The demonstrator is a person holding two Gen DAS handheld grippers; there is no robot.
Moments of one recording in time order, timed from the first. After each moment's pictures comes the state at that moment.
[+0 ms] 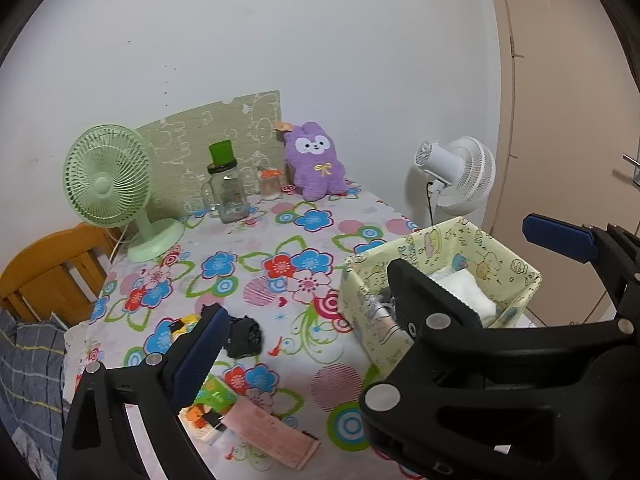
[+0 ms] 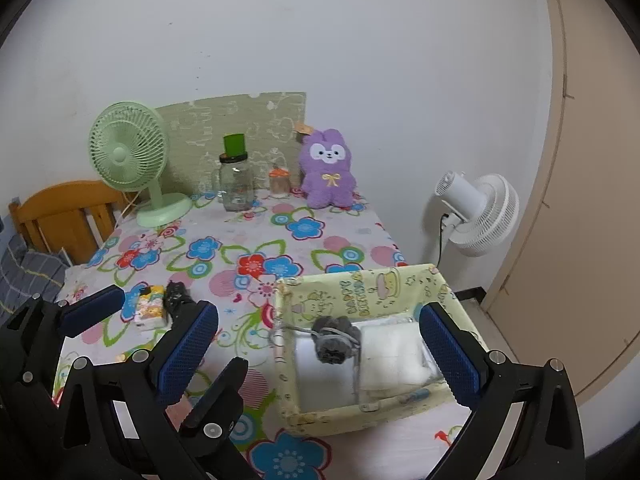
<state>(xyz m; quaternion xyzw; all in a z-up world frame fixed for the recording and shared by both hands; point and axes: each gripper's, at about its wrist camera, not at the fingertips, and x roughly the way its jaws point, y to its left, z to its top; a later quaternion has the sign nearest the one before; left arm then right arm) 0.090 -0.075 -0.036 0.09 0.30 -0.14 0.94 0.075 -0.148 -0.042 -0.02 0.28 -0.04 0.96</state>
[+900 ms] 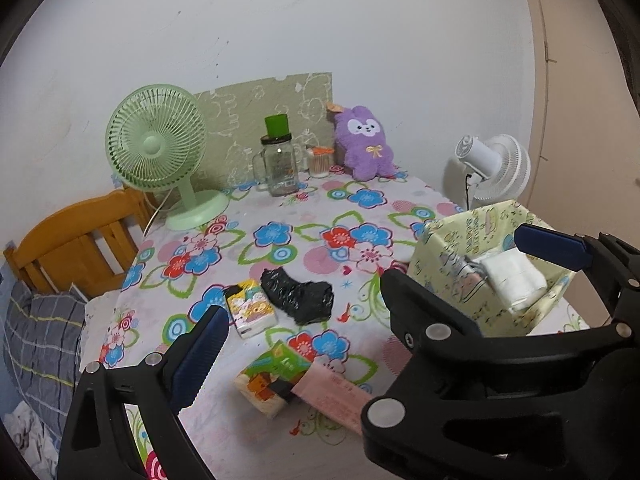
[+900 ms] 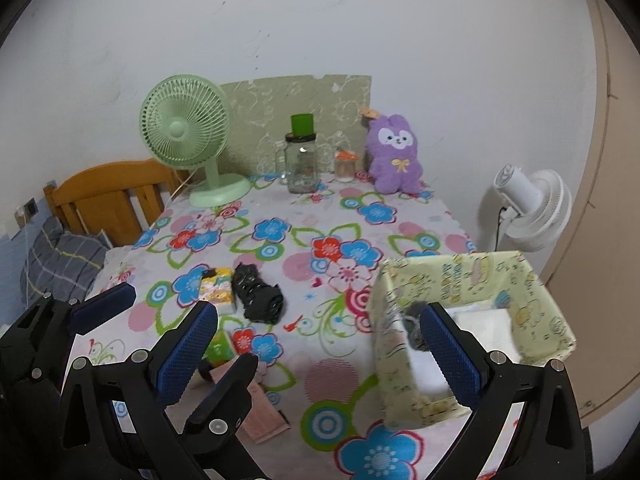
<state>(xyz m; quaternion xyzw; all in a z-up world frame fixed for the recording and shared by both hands) 0.089 -0.004 -0.058 0.07 0.32 -0.09 0.94 0.084 -0.080 -0.066 -0.01 0.30 0.04 0.95</state>
